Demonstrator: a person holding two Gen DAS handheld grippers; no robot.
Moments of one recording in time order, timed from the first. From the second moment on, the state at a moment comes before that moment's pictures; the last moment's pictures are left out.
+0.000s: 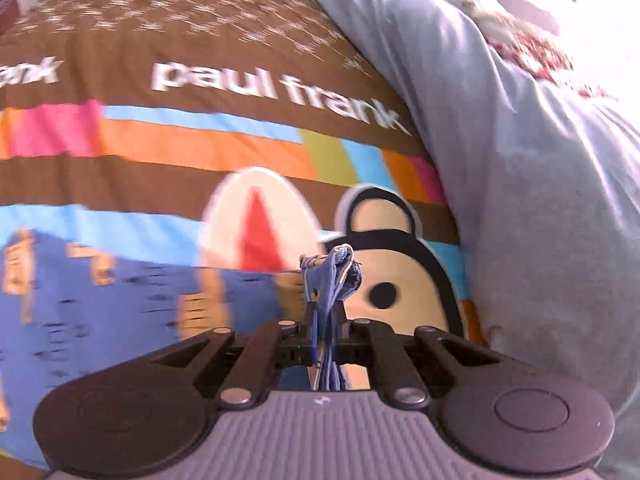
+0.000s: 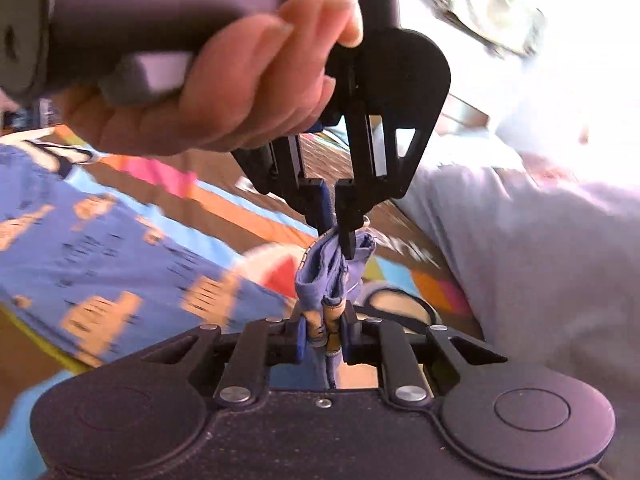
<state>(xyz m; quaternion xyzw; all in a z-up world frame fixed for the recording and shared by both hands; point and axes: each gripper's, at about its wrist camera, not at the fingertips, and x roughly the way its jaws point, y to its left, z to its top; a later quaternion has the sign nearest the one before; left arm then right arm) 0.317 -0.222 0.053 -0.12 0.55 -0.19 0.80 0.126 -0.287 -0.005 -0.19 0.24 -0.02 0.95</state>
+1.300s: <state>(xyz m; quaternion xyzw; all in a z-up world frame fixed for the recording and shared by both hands) 0.279 -0.075 -0.039 -0.14 0.51 -0.14 0.84 0.117 -0.161 -0.060 -0.31 0.29 0.16 0.89</state>
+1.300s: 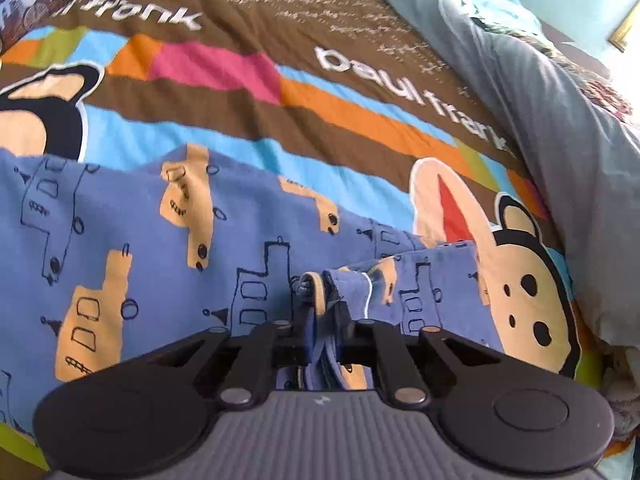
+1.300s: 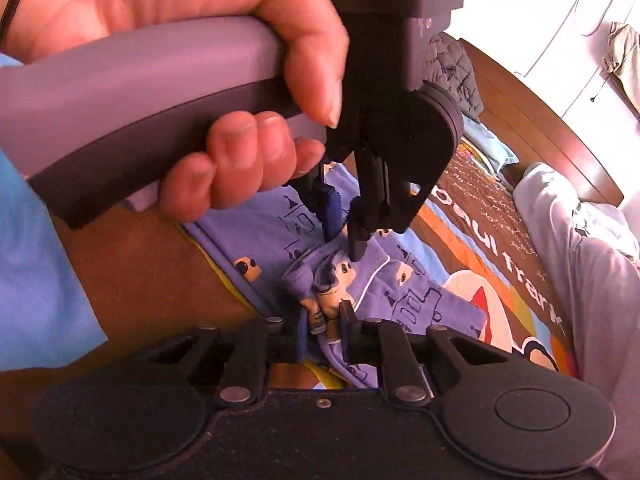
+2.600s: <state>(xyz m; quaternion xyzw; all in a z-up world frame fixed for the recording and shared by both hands) 0.187 0.124 -0.027 -0.31 0.43 -0.11 0.84 0.113 -0.142 -0.018 -0.29 0.23 -0.07 0.93</state>
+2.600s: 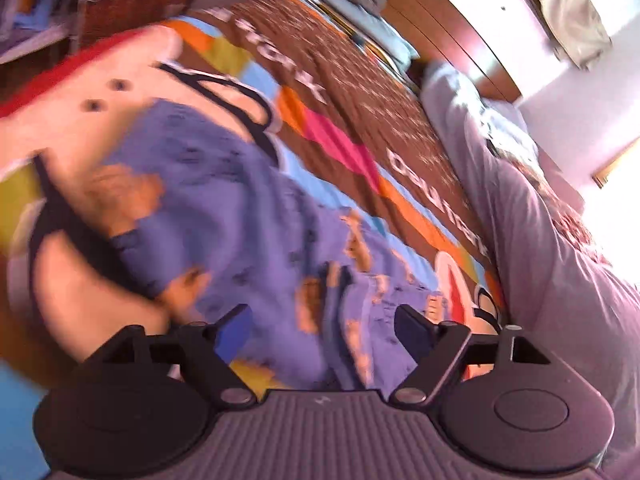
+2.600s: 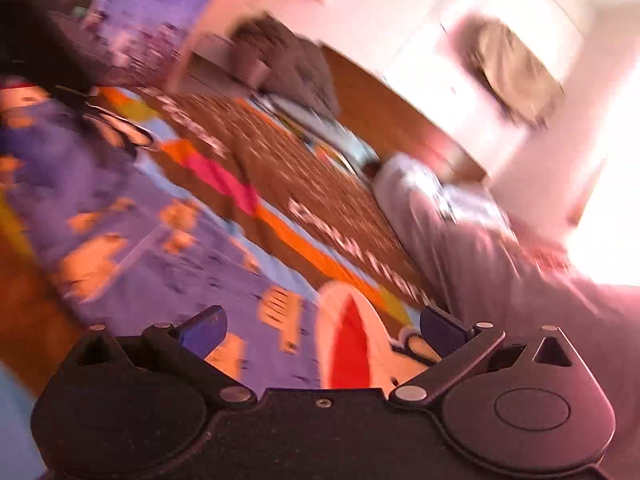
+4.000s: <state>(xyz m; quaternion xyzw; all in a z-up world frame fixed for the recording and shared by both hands) 0.209 0.221 -0.072 -0.38 0.33 -0.02 0.86 0.100 -0.042 -0.081 -0.42 0.23 0.01 0.88</state>
